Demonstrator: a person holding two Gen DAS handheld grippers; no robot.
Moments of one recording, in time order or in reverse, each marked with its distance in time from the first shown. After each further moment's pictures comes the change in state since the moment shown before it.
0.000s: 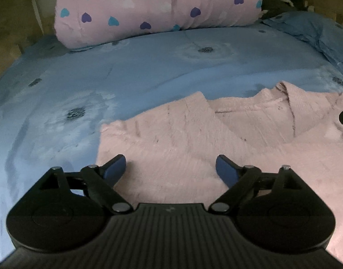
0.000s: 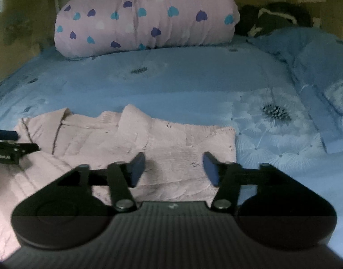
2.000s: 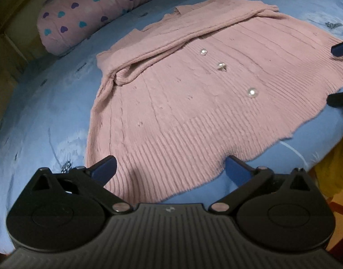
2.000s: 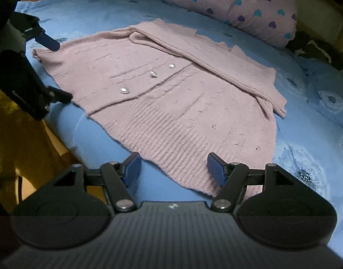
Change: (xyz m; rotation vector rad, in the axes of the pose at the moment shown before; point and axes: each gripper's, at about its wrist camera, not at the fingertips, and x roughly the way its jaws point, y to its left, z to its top) left arm -0.255 -0.044 -0.230 0.390 0.092 -0.014; right arm -0.267 0.125 -0.187 -0.452 0.160 0.076
